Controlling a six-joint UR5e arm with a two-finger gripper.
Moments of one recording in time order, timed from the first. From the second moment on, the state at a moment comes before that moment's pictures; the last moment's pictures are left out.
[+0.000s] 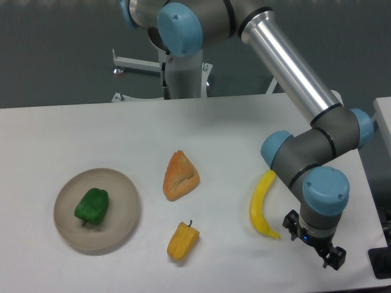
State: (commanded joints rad) arm 2.33 -2.58 -0.63 -1.29 1.64 1.34
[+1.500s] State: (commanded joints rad) arm 2.20 -2.19 -1.05 -1.38 1.31 0.81
